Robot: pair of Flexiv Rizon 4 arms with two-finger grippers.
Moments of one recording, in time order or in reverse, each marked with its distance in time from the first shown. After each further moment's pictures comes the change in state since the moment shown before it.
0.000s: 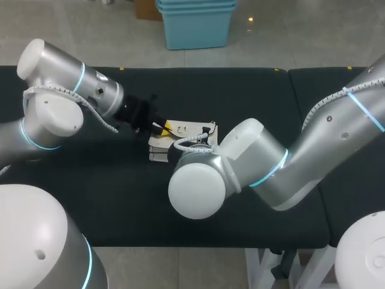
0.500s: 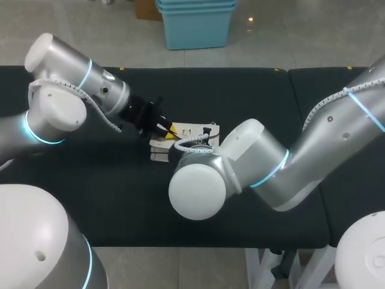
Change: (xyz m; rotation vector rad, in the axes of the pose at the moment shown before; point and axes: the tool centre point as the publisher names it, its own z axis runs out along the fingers) left arm 0.003 -0.022 0.008 0.045 0.058 0.111; right arm 0.001 -0.002 -0.002 0.003 0.000 0.000
